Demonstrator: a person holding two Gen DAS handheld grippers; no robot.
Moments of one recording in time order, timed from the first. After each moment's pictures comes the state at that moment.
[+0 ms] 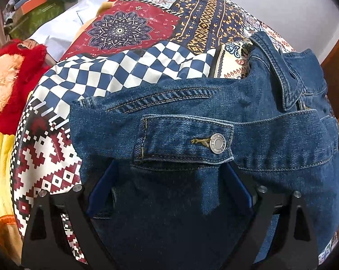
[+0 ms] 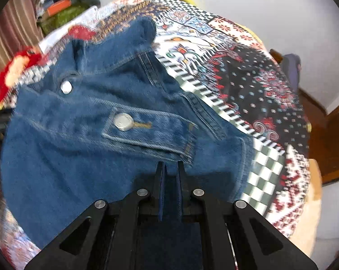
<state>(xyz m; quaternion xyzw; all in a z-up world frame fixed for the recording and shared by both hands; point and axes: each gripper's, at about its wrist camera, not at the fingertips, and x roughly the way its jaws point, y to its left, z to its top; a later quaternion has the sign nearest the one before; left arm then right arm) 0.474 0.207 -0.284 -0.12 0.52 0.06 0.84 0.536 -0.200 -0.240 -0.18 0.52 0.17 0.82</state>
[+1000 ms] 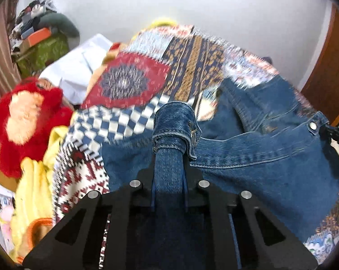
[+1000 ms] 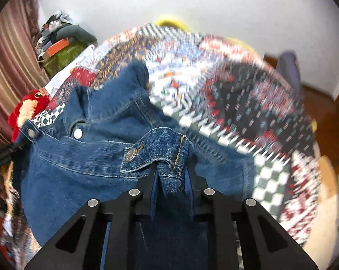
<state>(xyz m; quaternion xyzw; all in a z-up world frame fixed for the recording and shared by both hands) 0.438 0.197 -0.201 -0.07 0.42 0.05 0.90 0.542 -0.208 -0.204 -0.04 0.43 0.20 0.88</state>
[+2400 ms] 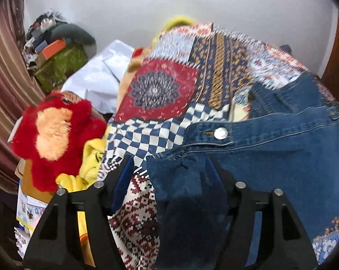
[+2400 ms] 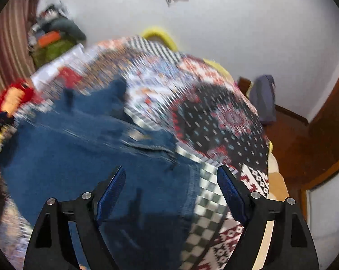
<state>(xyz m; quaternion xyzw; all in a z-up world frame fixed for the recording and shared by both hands) 0.445 0.219 -0.184 0.00 0.44 0.12 0.89 0.516 -0.228 -0.155 -0.10 0.41 0.16 0.89</state>
